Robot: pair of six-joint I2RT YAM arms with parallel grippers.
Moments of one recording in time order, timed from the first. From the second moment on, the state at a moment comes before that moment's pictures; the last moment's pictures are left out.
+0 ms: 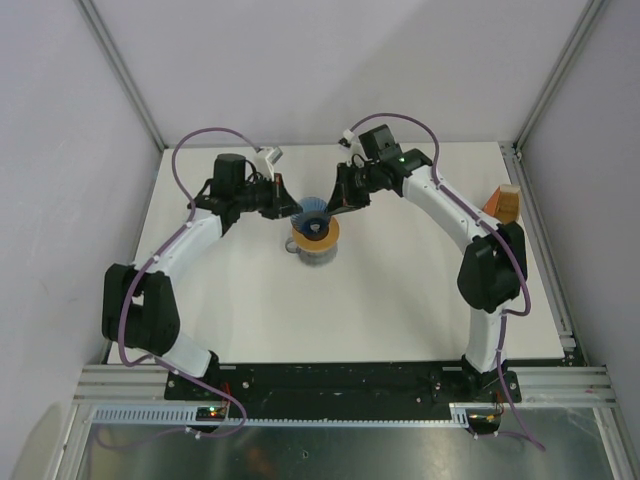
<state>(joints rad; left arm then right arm) -0.26 1.54 1.16 -0.22 0.66 -0.21 0.52 1.94 1.82 -0.73 -0.56 0.44</state>
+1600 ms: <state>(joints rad) -0.28 1.51 1.19 -0.35 0.57 -0.25 0.66 1.97 1.91 -0.82 -0.17 0.42</state>
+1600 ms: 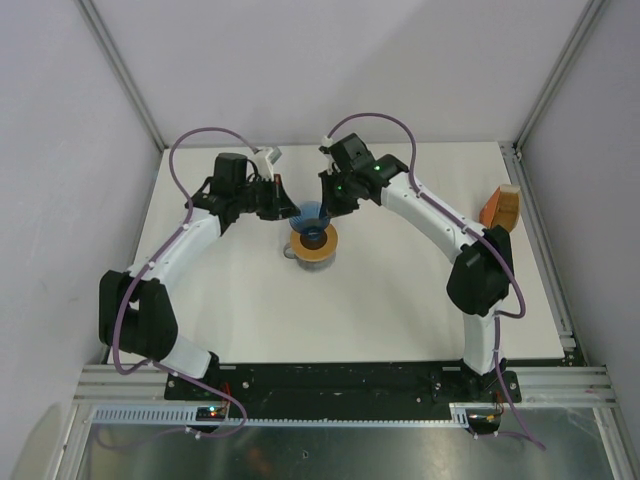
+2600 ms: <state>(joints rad) -0.27 1.51 1.13 -0.23 0.61 -0.24 0.67 1.90 1.76 -0.66 -0.14 0.44</state>
